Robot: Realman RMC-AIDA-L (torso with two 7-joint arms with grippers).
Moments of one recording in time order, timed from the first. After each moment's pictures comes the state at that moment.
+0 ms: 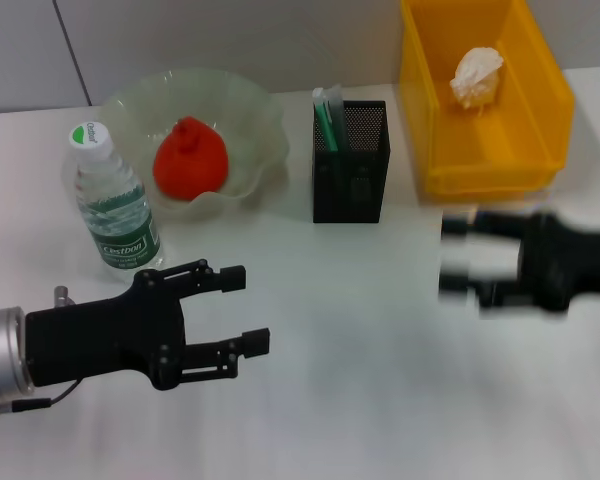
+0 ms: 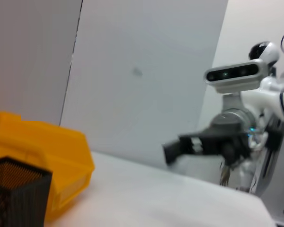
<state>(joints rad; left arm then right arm) -0.47 -2.07 0.93 0.51 1.76 1.68 -1.17 0.38 1.95 -0.91 -0.63 -1.65 -1.75 1.41</state>
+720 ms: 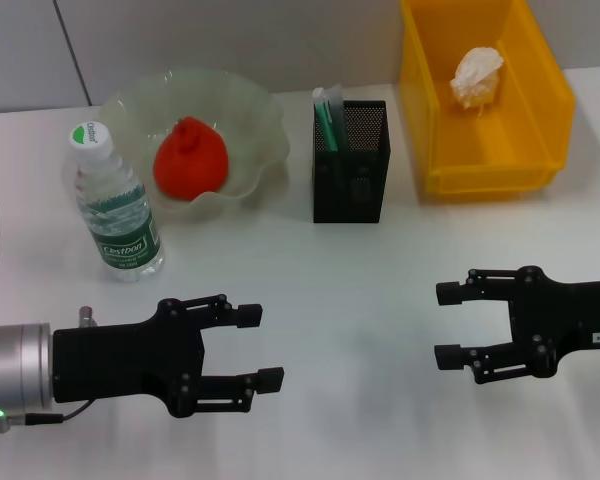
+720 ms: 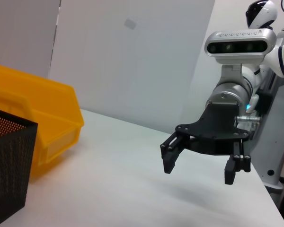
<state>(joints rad) -0.49 -2.06 1.05 0.52 1.76 1.61 -1.21 0.39 1.96 -0.91 -0.62 -1.84 -1.71 1.29</state>
